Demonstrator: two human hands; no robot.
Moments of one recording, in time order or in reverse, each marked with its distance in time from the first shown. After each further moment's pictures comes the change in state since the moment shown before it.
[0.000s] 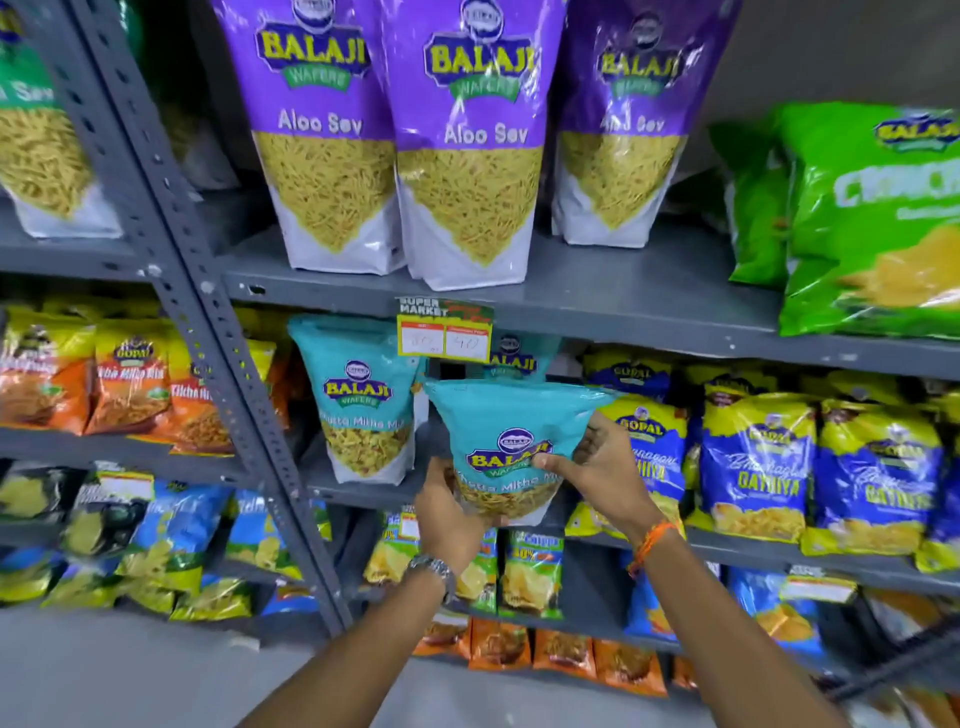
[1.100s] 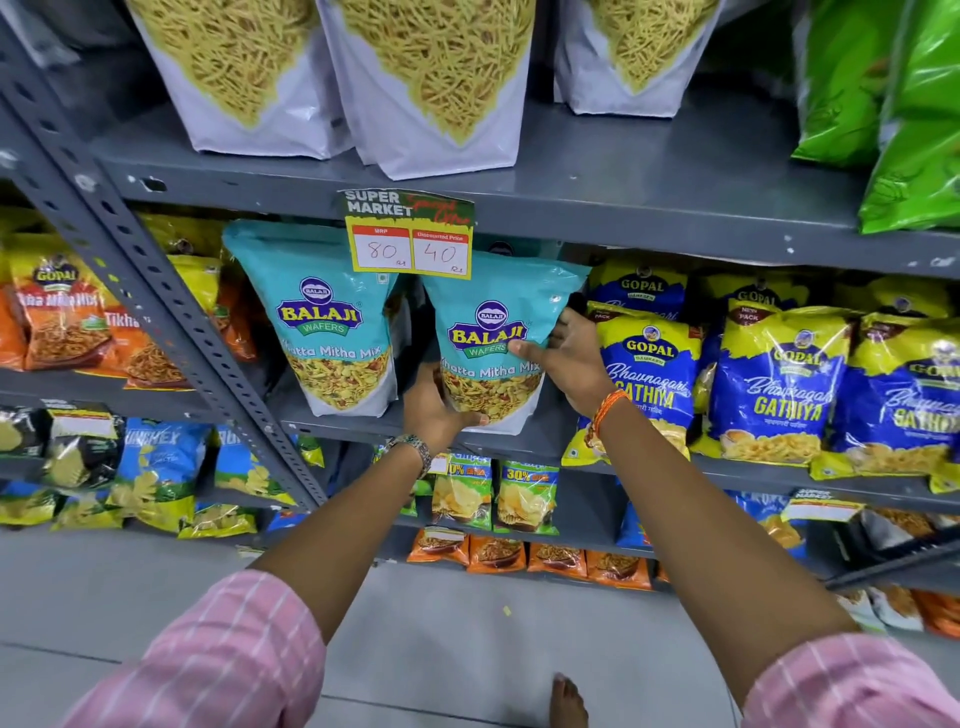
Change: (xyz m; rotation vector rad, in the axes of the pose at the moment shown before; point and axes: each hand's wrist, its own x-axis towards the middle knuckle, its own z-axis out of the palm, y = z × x) left_hand 0.086 -0.050 0.023 0.207 -0.157 -0.066; right_hand 0.084 0.069 0.018 -0.020 0.053 0.171
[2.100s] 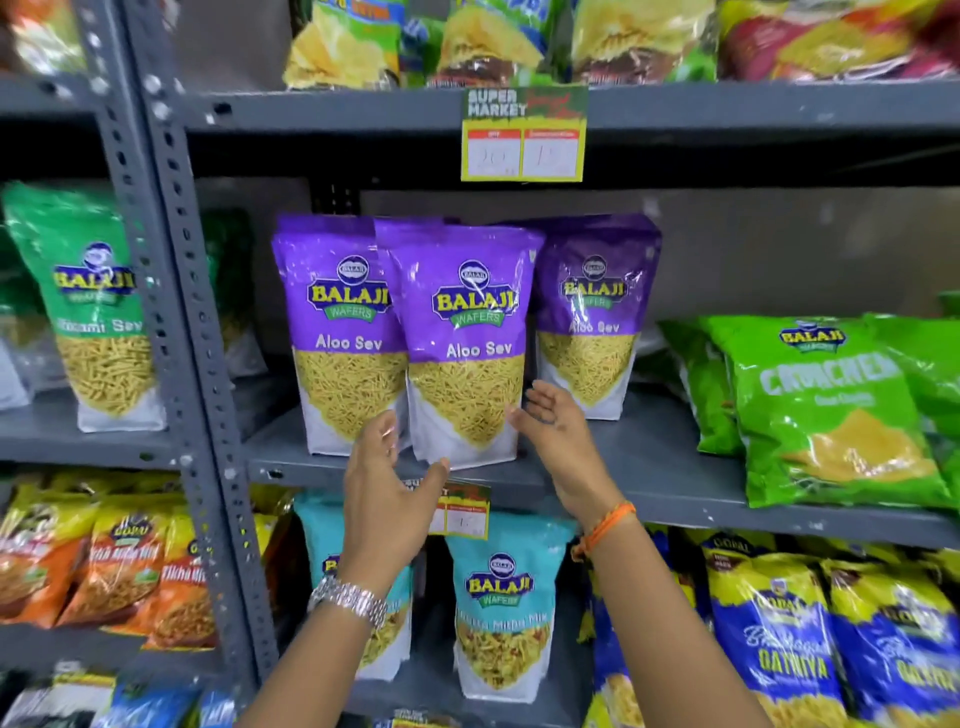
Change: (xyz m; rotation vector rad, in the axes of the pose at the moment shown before) left_hand -0.067 0.209 -0.165 -0.163 0.412 0.564; right_hand -0.010 -0.232 0.020 0.191 0.016 -0.340
